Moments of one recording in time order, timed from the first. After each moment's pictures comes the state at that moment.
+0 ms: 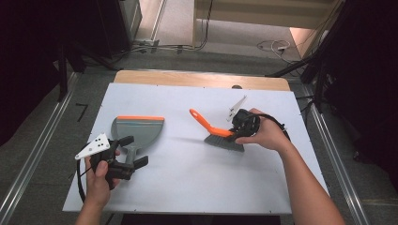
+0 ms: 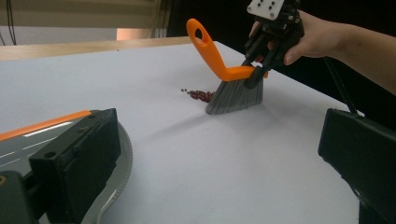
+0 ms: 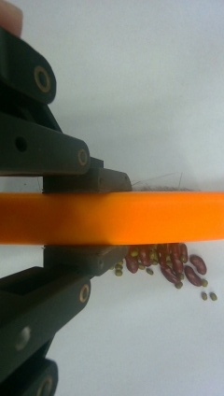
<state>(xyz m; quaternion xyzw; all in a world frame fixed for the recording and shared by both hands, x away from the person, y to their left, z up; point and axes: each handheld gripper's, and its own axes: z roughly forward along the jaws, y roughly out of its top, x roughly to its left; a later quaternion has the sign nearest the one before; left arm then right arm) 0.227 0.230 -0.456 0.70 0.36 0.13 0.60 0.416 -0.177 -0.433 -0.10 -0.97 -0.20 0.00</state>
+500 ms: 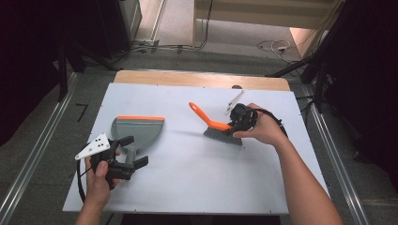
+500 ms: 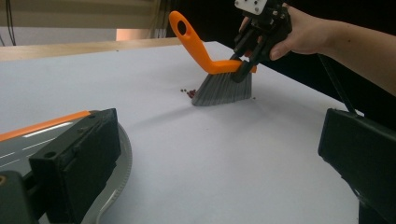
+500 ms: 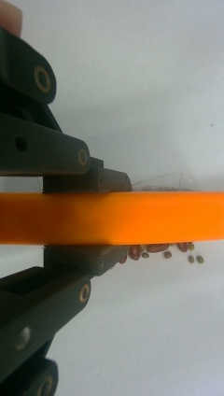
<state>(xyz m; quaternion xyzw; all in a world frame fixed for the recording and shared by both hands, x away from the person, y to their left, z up) 0.227 0.230 -0.456 0.70 0.36 0.13 0.60 0.432 -0.170 -0.431 -0.13 -0.97 -0.19 -0.02</state>
